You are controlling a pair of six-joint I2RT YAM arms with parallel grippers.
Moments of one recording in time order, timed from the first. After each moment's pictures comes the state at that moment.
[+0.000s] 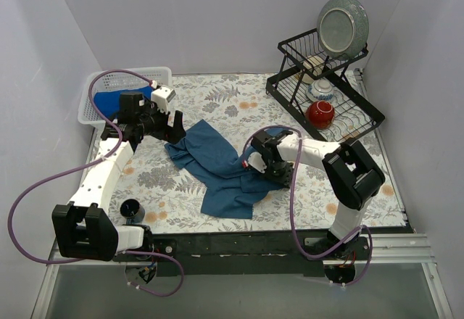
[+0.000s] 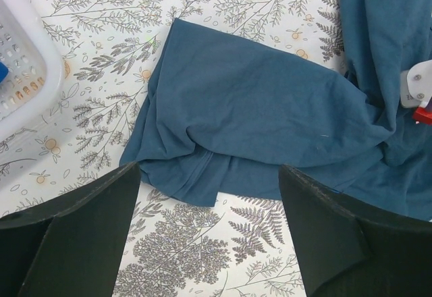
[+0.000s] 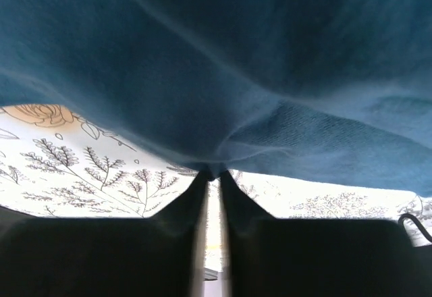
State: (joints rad) left arm -0.09 1.27 1.09 -0.50 0.44 0.20; right arm 0.72 1.80 1.08 -0.91 0.06 -0.49
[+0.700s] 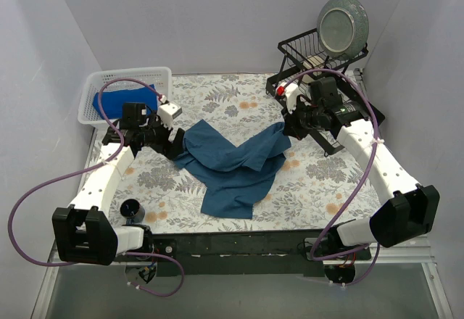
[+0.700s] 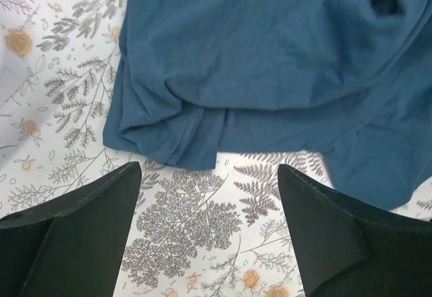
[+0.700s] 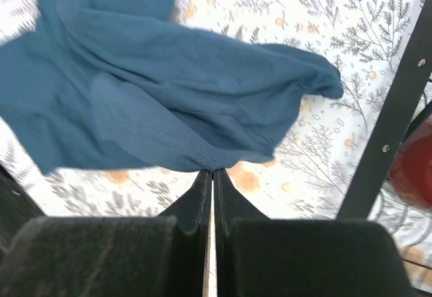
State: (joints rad) left arm -0.09 1.25 1.03 -0.61 0.48 0.39; right arm 0.37 1.39 1.32 -0.82 -0.41 -0.45
